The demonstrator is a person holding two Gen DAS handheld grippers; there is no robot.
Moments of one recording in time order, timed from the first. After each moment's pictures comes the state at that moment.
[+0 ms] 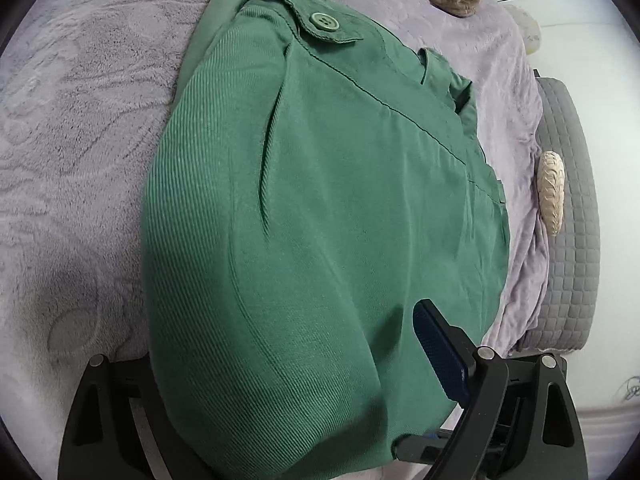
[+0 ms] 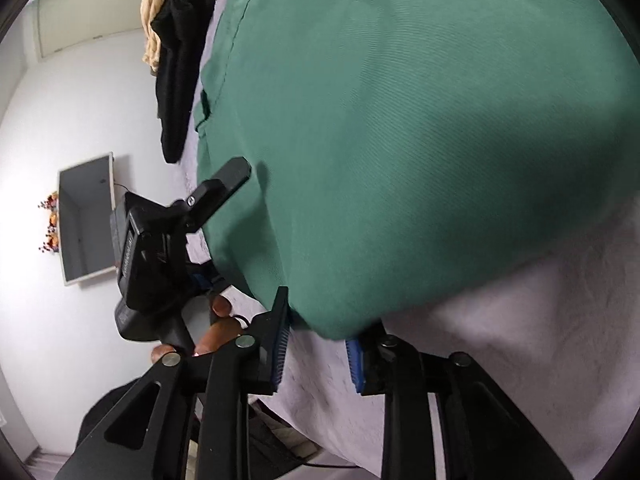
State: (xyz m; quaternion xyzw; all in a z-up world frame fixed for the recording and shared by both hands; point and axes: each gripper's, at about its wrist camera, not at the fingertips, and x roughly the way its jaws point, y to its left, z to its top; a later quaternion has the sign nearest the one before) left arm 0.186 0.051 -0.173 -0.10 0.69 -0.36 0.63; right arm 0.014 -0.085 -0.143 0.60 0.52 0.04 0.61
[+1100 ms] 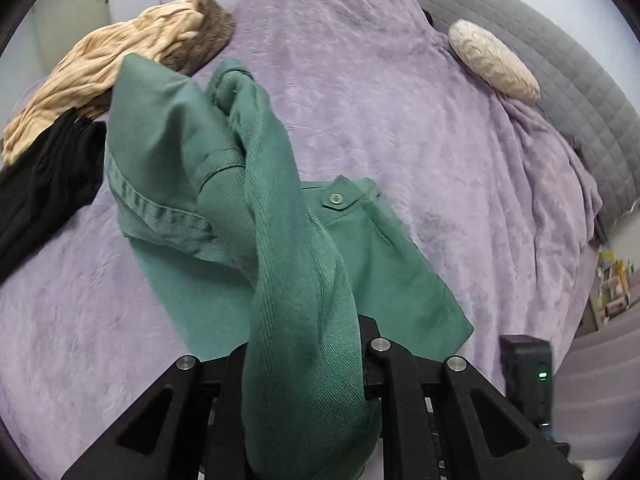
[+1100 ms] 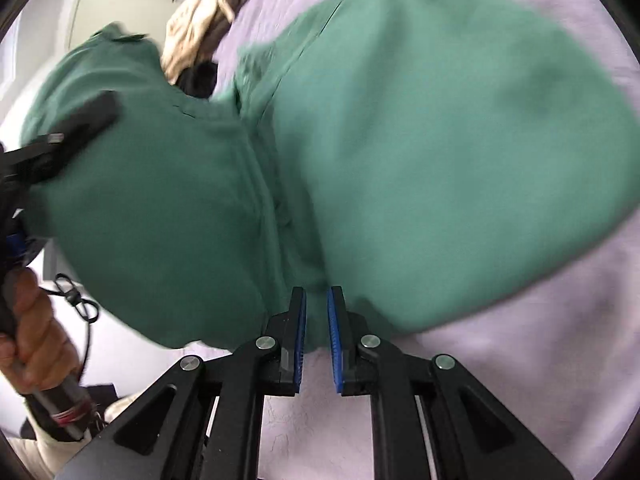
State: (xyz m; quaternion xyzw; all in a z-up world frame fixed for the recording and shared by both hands) left arm 0.031 -0.232 -0.006 0.22 0.47 -0.47 0.71; right arm -0.103 -0.279 -0.133 0.56 0.42 -0.05 0.71
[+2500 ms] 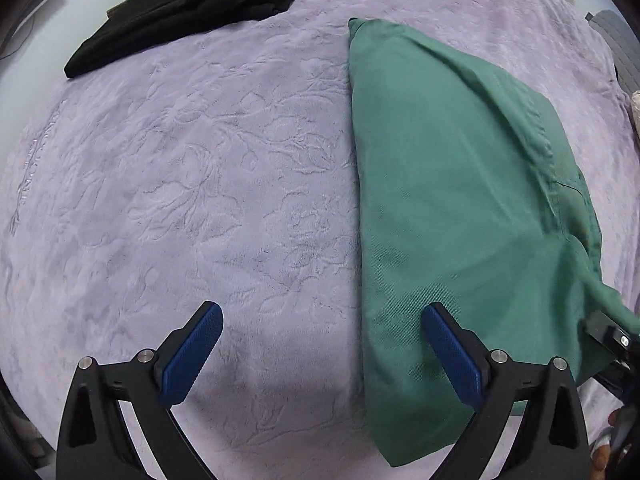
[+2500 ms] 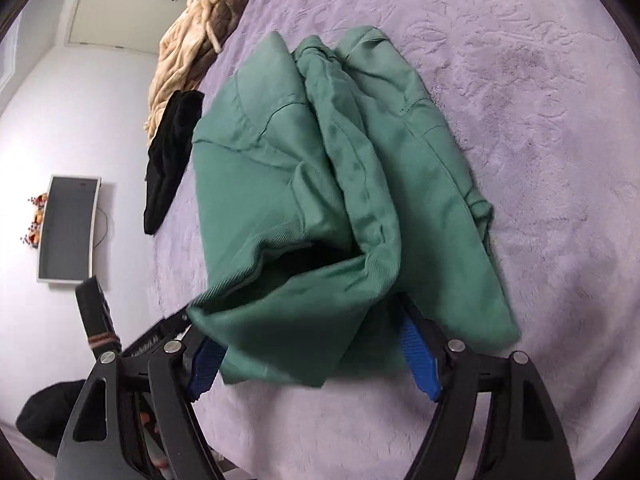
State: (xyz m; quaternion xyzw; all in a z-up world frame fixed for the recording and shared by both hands) left arm 0.049 -0.128 -0.107 0.12 0.59 -0.17 0.78; right arm -0.069 -0.371 -0.135 0.53 0.46 -0.04 0.71
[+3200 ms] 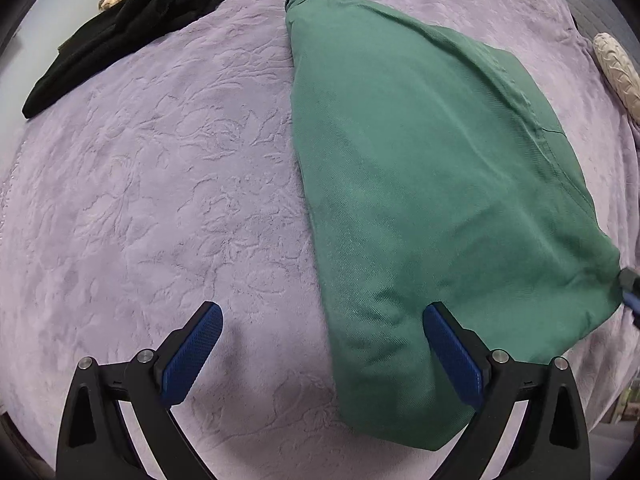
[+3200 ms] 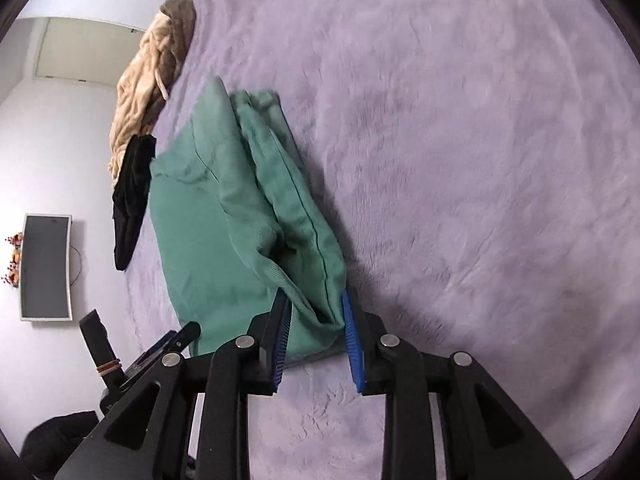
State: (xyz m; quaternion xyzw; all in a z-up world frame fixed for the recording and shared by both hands) left arm 0.016 -0.170 -0.127 0.16 0.58 -0.24 0.76; right arm -0.138 -0.442 -0.102 0.50 0.44 -0.12 0.73
